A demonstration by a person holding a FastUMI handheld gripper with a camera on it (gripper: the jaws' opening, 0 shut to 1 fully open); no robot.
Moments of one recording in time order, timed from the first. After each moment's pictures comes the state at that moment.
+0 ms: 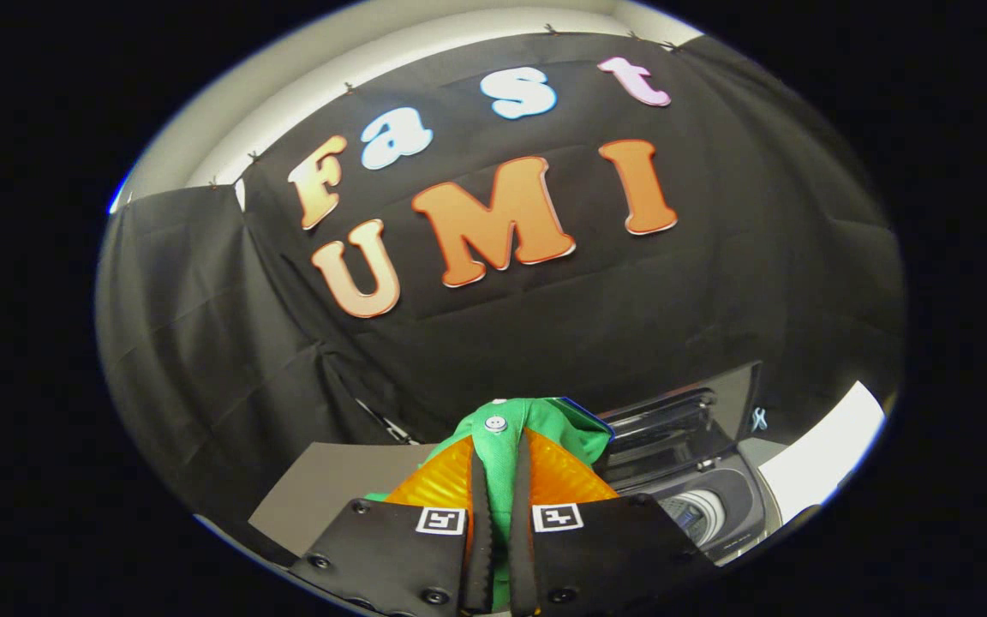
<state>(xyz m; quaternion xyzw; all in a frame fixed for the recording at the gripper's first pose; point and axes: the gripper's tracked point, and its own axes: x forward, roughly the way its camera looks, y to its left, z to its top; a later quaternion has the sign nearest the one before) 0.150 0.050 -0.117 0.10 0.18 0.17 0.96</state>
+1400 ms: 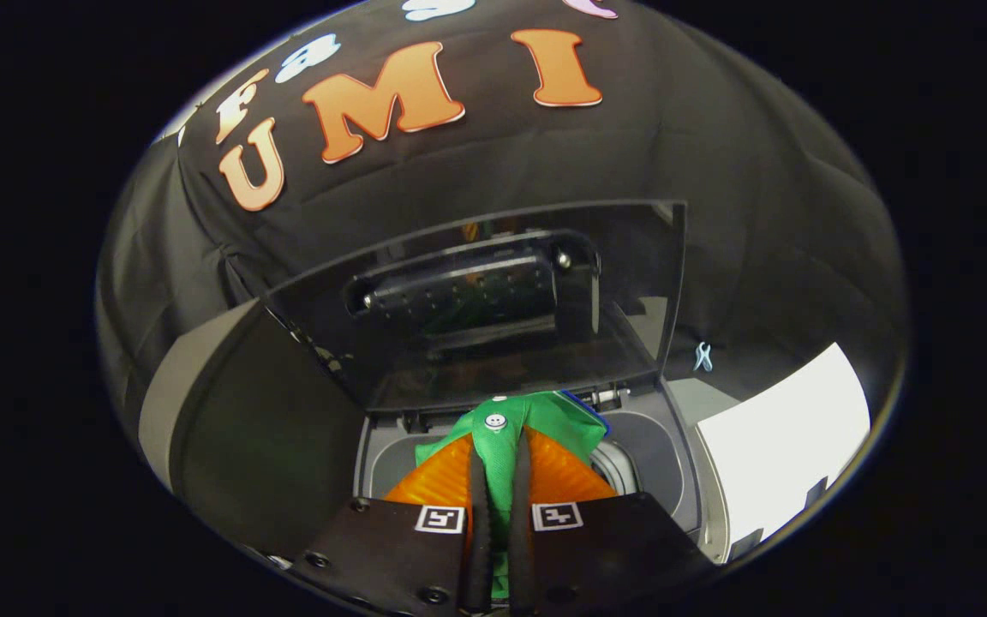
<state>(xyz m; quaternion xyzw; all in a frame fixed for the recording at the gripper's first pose) 0.217 -0.106 -0.356 0.02 0.35 0.11 0.93</state>
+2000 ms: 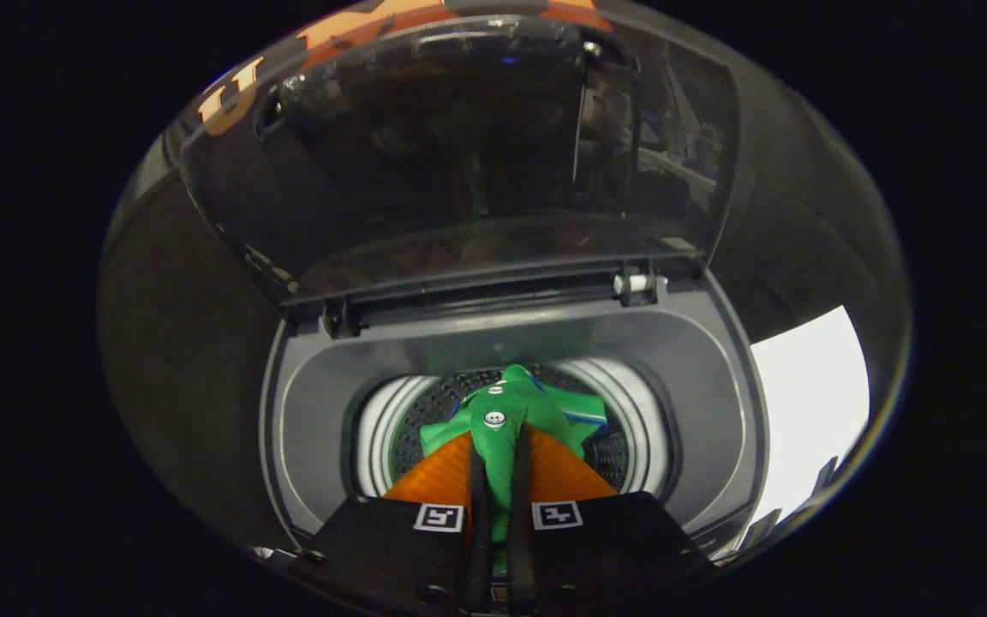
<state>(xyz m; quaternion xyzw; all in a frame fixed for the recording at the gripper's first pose) 0.203 -0.118 -0.508 -0.02 0.48 0.07 0.88</state>
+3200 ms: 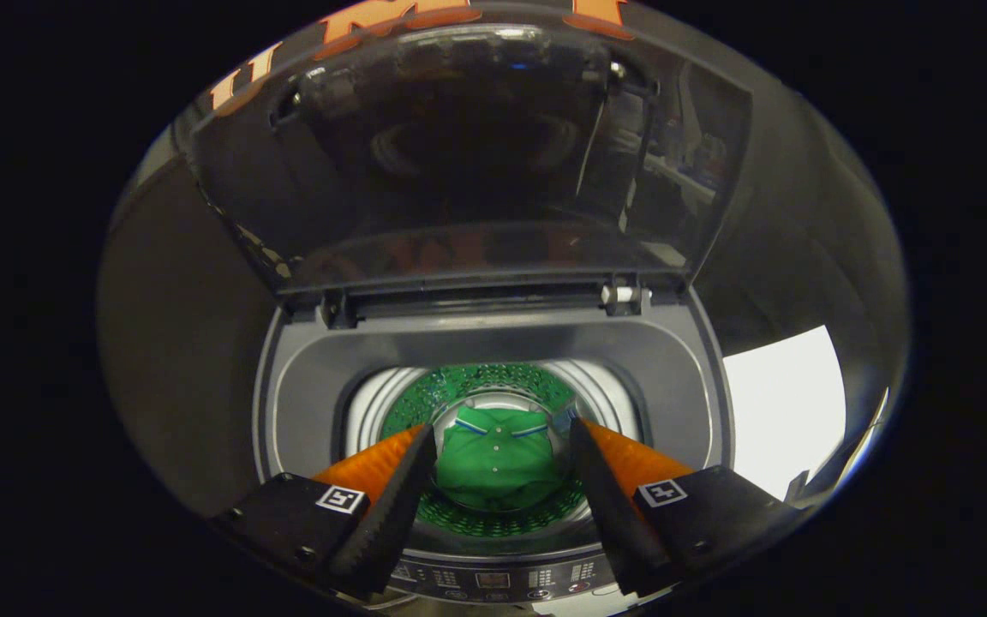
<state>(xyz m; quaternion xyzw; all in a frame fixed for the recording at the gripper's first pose) 0.204 -0.119 -0.463 -0.06 0.47 0.07 0.88</state>
